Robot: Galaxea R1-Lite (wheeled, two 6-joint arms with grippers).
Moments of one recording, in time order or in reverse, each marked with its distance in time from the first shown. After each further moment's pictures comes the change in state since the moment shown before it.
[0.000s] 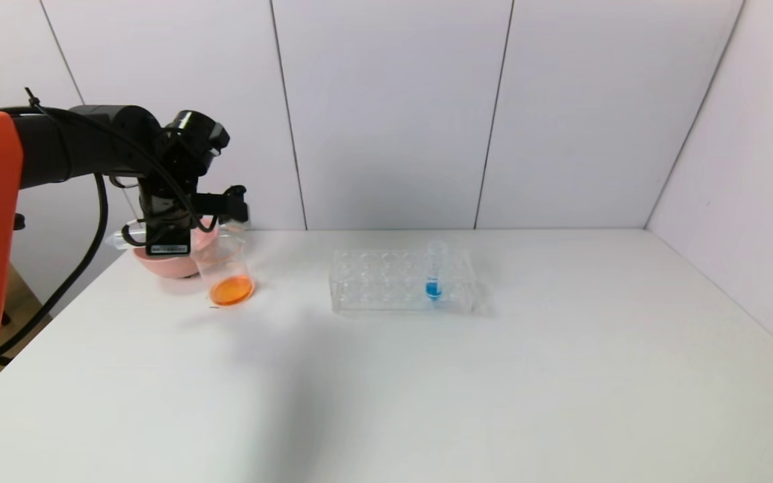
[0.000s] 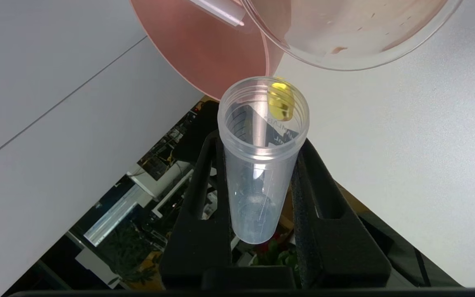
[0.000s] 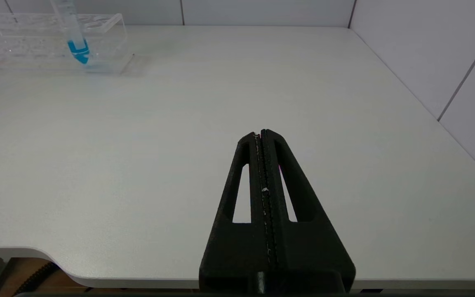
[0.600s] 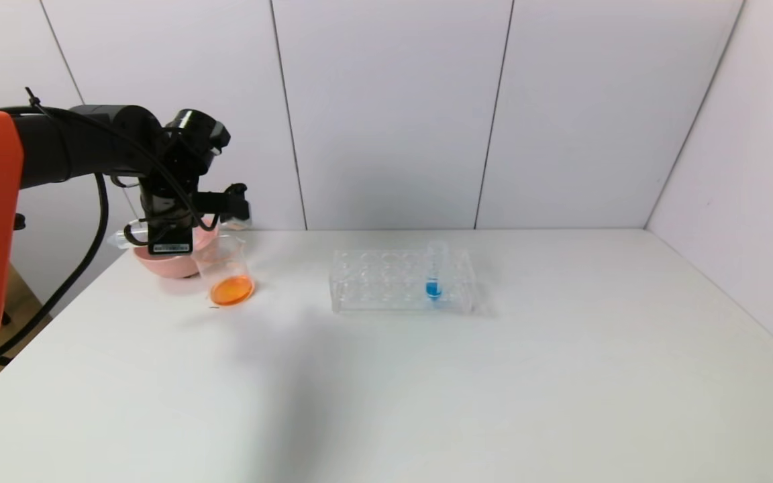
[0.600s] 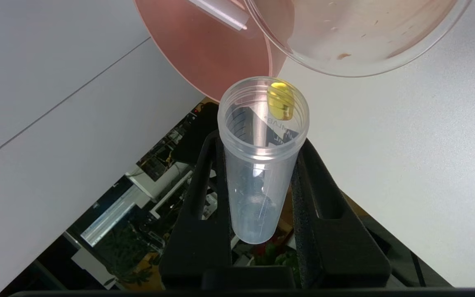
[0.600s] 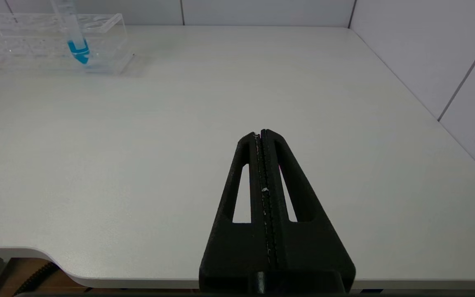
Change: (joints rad) left arm -0.001 -0.001 0.000 -0.011 -0.005 -0.016; right arm 0.000 0.000 0.000 0.000 0.000 0.000
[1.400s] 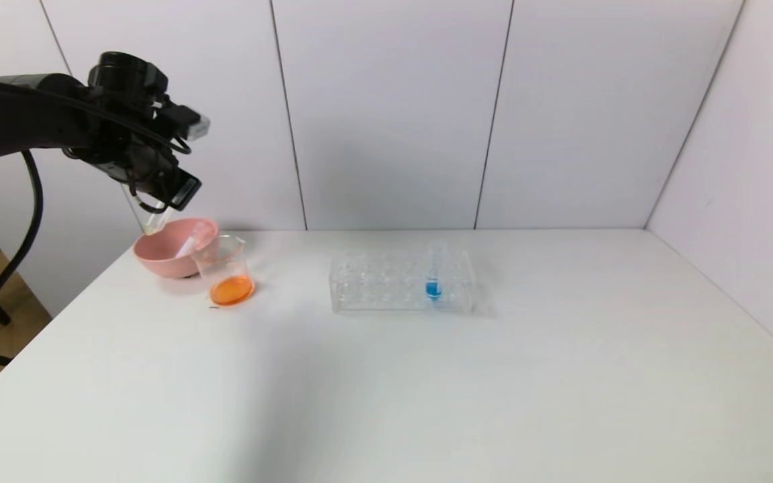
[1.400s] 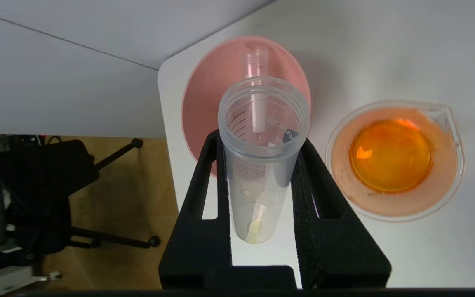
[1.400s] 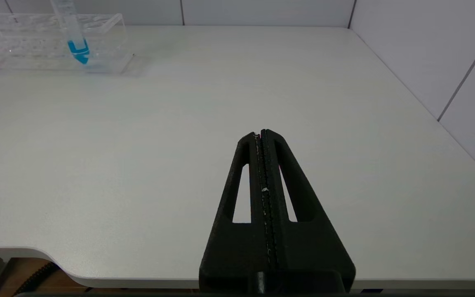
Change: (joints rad) left arm 0.110 -0.088 0.003 -0.250 -0.357 -0.721; right arm 0.000 0.000 0.000 0.000 0.000 0.000
